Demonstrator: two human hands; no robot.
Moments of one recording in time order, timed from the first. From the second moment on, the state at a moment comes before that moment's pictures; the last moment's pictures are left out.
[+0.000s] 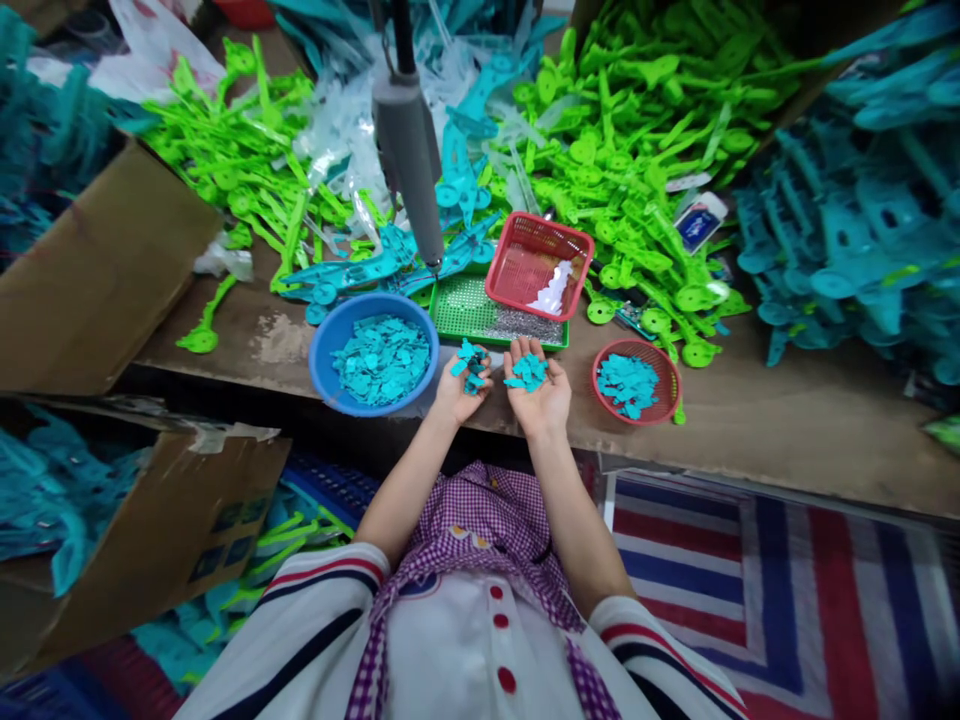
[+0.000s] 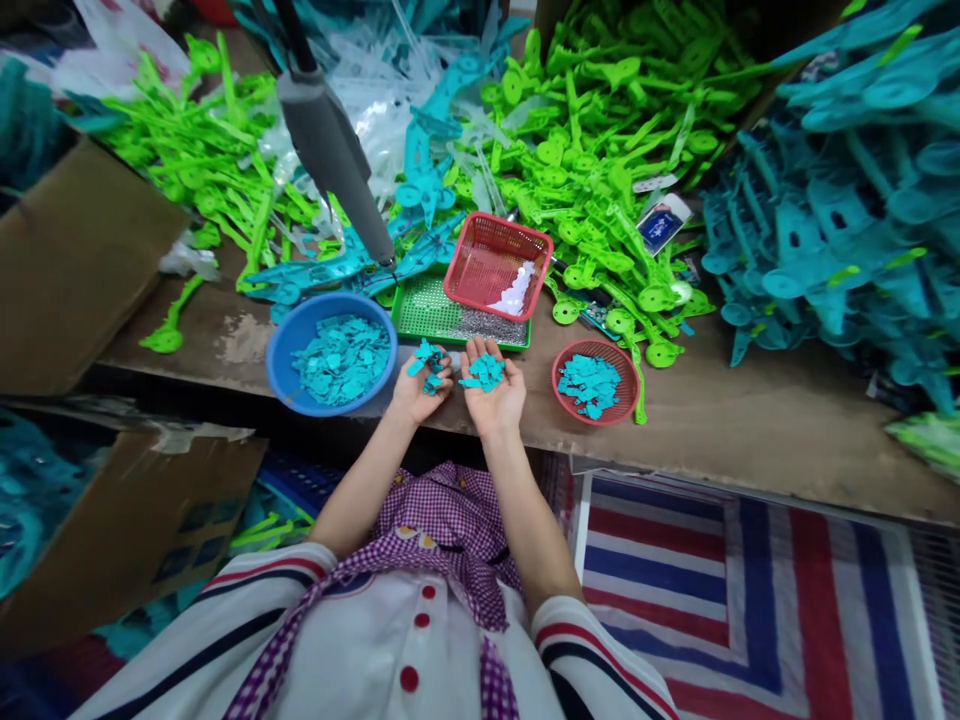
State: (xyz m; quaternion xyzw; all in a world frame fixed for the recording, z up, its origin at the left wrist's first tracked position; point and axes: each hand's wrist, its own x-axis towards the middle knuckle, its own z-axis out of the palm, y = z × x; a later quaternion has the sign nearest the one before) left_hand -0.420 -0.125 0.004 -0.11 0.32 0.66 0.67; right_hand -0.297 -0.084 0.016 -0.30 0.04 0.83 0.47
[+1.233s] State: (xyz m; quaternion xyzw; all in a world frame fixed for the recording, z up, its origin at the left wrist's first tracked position) left_hand -0.412 -0.110 0.011 -0.17 0.40 0.66 0.61; right_hand -0.326 -0.071 0.023 -0.29 0.05 0.82 0.50
